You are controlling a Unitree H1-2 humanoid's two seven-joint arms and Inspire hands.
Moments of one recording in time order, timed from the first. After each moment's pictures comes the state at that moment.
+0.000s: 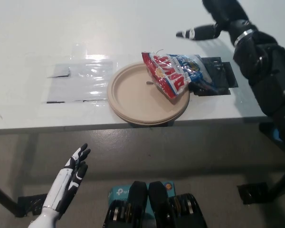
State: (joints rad) left_arm 0.02 0.19 -0.08 -0.10 0.18 -0.06 -0.10; right_arm -1.11 -0.24 0.17 0.82 -0.76 -0.20 -0.03
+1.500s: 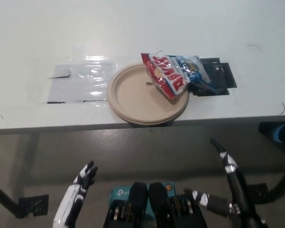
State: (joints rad) left_arm 0.09 0.12 -0.07 0.04 0.10 -0.13 -0.10; right_arm 0.01 -0.10 0.18 0.11 -0.41 -0.38 -0.17
